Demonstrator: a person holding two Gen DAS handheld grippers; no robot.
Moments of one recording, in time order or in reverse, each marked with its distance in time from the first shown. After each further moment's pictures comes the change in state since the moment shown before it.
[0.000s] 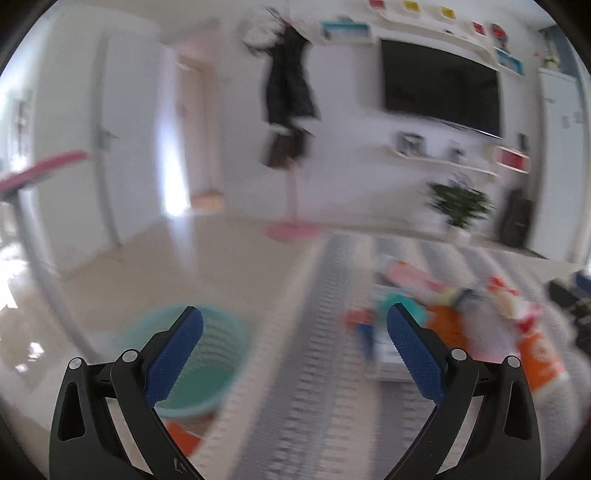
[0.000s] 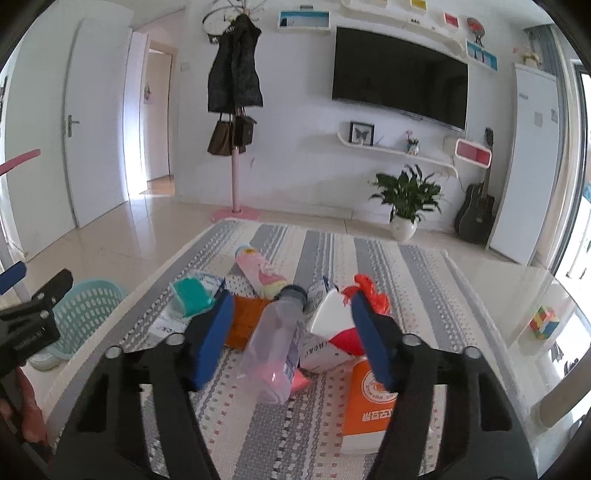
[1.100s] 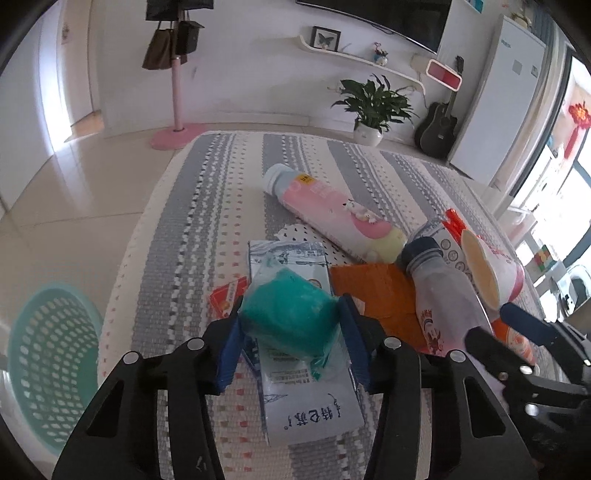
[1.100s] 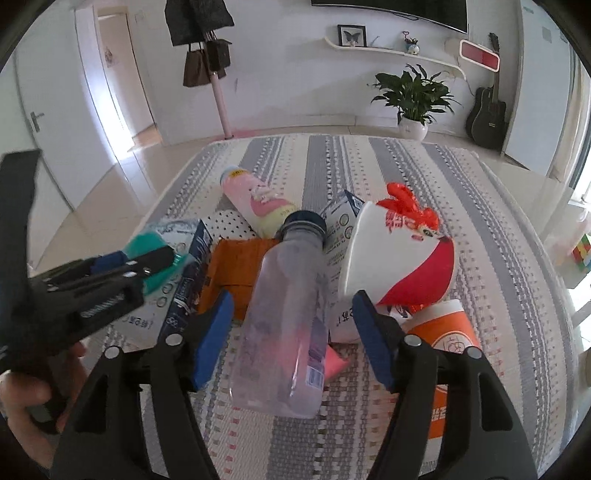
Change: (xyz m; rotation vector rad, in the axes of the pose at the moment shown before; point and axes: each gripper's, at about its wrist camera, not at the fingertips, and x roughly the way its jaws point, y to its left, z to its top) left arm 0.168 -0.054 0.013 0.077 0.394 -0.350; right arm 0.111 0.002 -0.010 0.157 0.354 0.034
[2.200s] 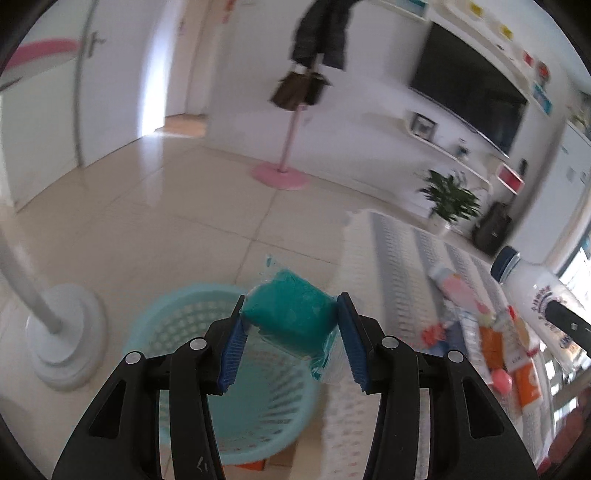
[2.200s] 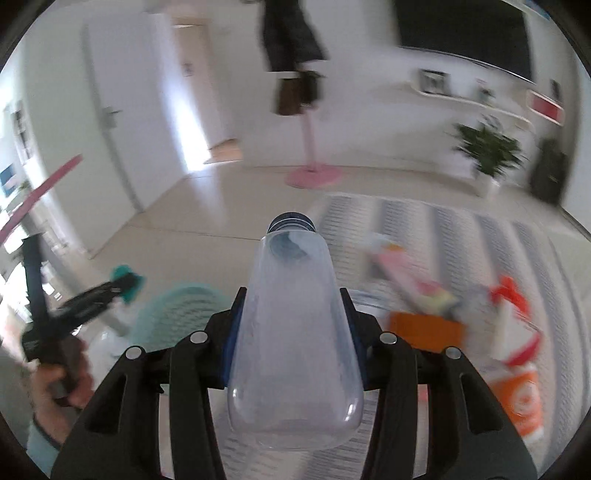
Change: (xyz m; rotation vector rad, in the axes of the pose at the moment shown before) left arm -0.166 0.249 -0.035 -0.303 -0.231 0.173; right arm -0.066 0.157 0.048 -0.164 -0.119 0.275
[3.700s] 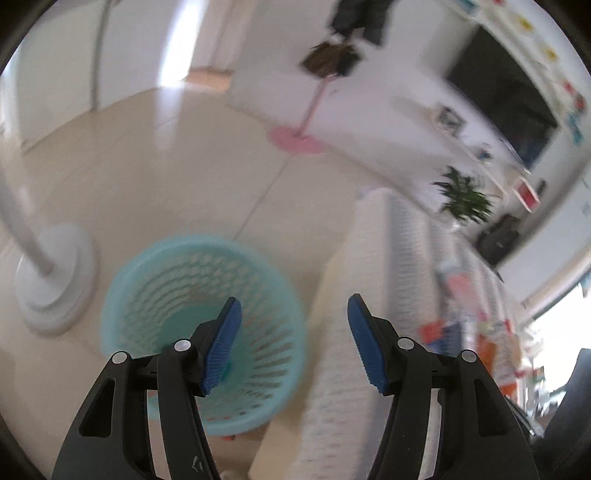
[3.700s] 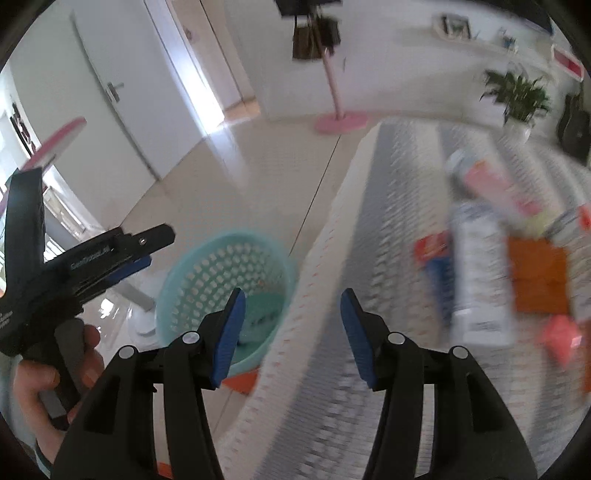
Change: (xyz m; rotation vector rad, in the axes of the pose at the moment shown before) left arm 0.017 -0.021 -0.003 -0.109 0.117 -0.026; right arm 0.069 0.052 -0.051 0.087 0.149 0.063
